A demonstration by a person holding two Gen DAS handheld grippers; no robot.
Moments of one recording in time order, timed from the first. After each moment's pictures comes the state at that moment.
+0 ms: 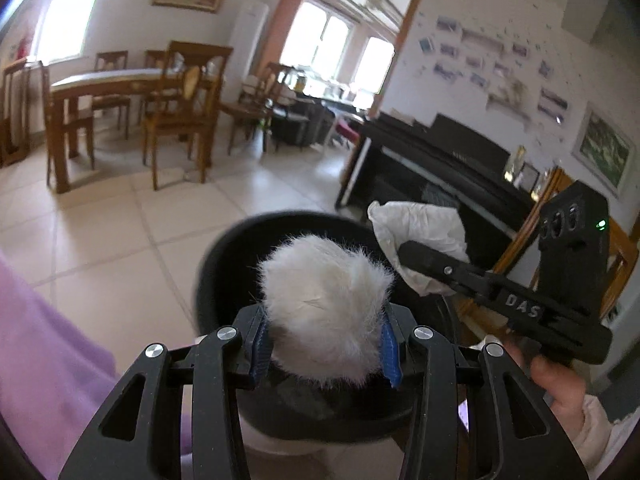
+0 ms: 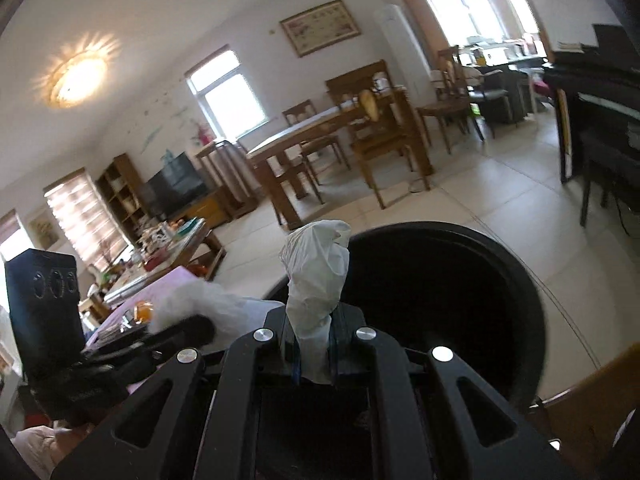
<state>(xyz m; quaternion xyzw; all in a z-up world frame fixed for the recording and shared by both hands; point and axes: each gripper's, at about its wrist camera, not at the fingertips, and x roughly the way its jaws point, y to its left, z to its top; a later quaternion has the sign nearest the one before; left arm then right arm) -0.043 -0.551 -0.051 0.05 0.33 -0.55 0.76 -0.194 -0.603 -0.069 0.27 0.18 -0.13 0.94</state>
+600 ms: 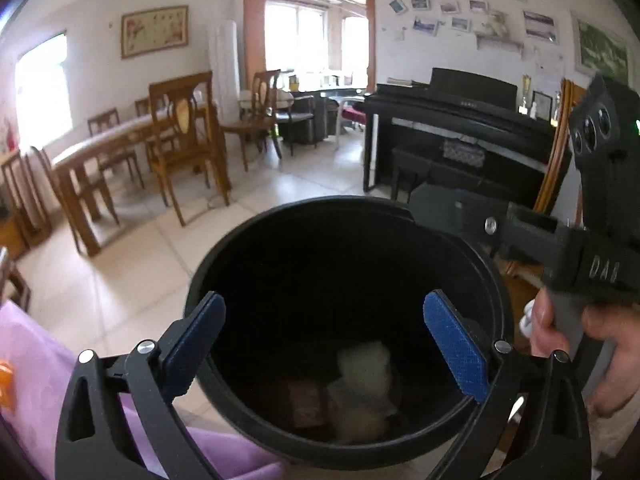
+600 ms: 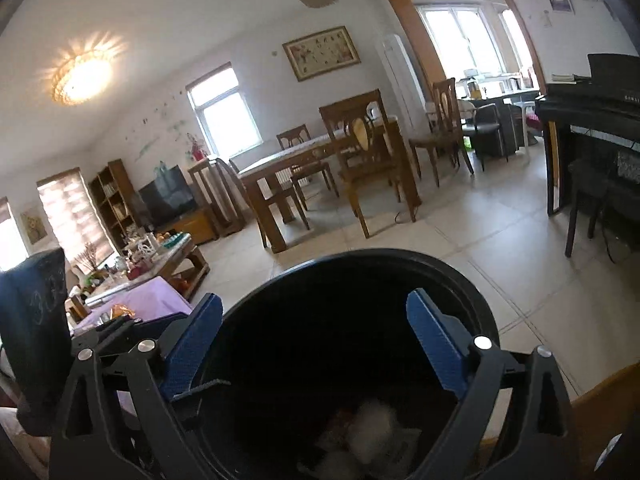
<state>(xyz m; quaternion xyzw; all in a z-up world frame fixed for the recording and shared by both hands) -0.083 -0.589 -0.060 0.18 0.24 -0.52 0.80 -0.218 -0.616 -0.077 0.22 0.14 -0.15 0.95</state>
